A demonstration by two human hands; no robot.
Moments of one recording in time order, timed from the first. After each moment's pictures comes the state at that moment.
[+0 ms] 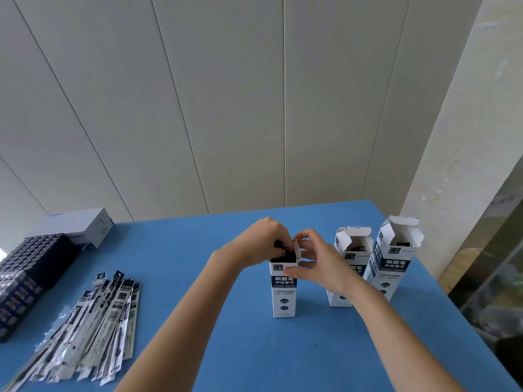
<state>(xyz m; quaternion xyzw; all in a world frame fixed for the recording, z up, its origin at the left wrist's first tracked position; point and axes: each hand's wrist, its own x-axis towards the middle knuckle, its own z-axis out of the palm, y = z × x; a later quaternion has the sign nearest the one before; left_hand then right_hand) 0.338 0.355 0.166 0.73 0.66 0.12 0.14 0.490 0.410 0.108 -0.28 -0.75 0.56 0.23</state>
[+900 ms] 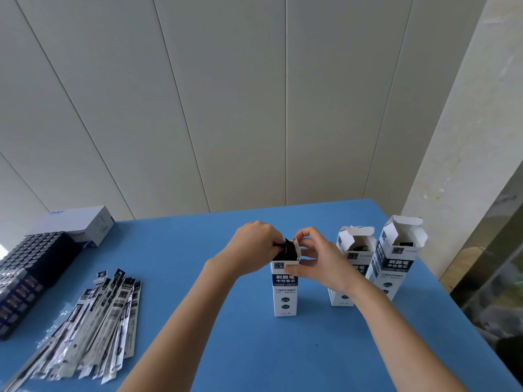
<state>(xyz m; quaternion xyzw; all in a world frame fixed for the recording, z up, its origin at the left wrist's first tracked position) 0.337 0.342 0.163 0.69 0.72 0.08 0.03 0.487 0.413 0.107 -0.27 -0.75 0.55 0.23</state>
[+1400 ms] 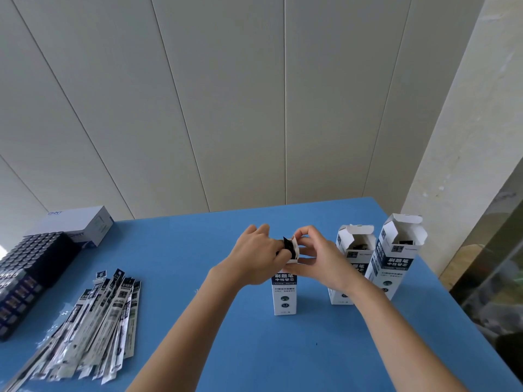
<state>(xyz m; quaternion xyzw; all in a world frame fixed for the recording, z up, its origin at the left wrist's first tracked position) 0.343 0.338 0.146 0.71 0.70 0.03 0.01 0.486 0.413 0.104 -0.27 -0.76 0.55 0.24</state>
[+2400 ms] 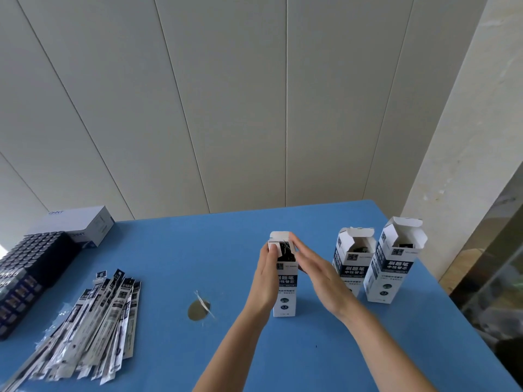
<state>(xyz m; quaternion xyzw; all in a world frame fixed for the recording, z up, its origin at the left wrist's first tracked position) 0.383 0.319 0.096 0.35 0.60 0.59 0.41 0.489 0.382 0.096 -0.27 -0.70 0.60 0.26</state>
